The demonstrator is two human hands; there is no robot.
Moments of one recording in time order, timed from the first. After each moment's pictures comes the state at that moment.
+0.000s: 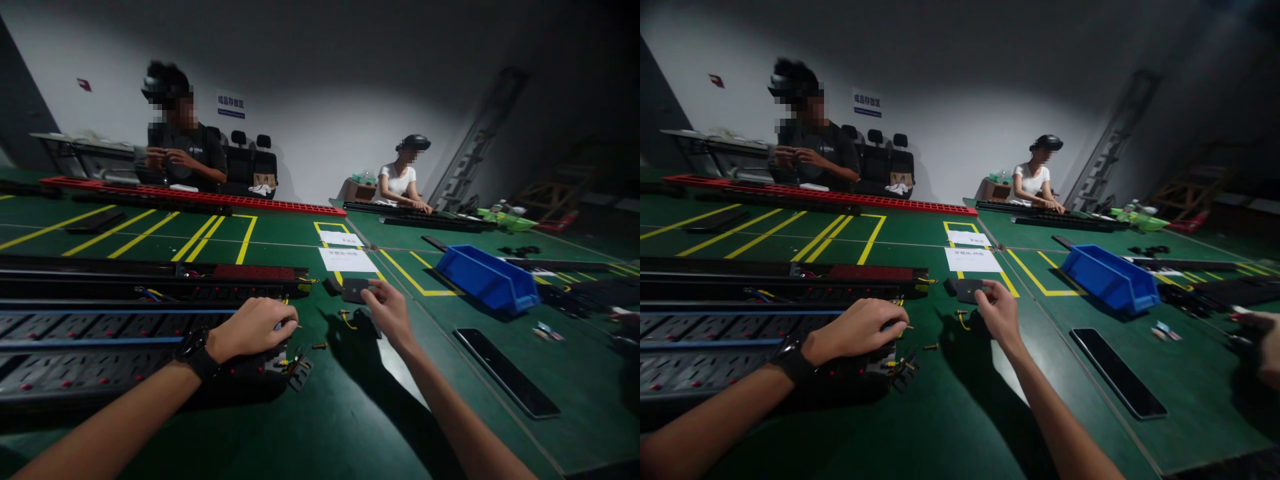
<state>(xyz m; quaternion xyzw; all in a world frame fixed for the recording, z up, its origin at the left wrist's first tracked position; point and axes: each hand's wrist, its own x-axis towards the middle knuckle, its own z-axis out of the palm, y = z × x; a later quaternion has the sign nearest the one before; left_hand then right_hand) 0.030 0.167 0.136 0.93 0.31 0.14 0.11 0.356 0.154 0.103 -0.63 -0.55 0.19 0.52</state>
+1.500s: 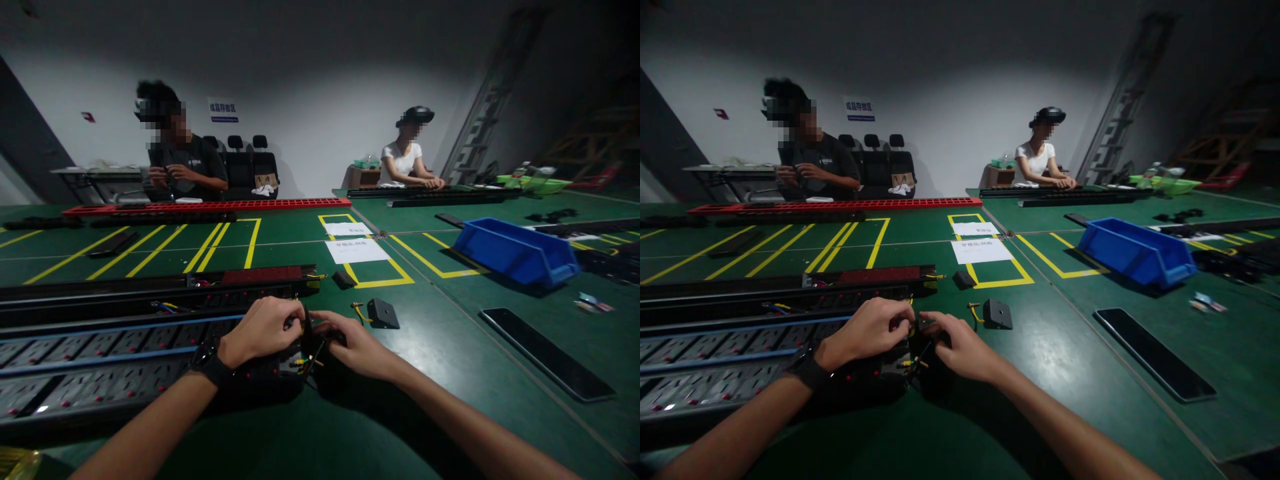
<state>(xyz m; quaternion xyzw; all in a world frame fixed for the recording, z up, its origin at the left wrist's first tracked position) 0.031 0.167 0.135 0.91 0.34 0.18 0.11 0.272 0.114 0.082 -0.40 -0.75 0.39 0.35</state>
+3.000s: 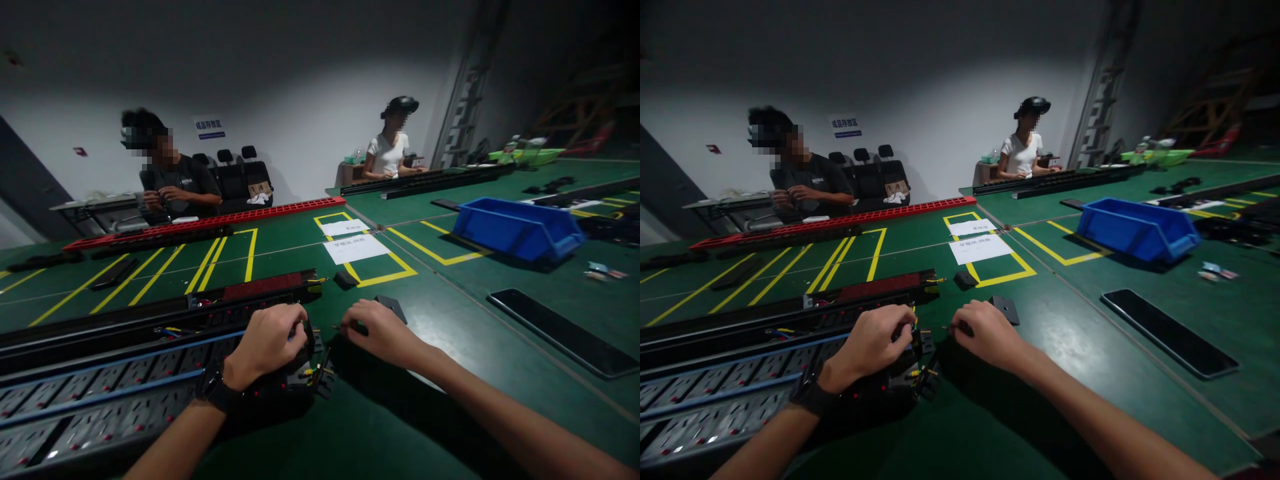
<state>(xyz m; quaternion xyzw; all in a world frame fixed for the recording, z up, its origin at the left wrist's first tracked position) 0.031 0.165 0.142 0.92 0.32 0.22 0.04 0.303 0.118 0.108 -0.49 -0.80 0.16 0.30</state>
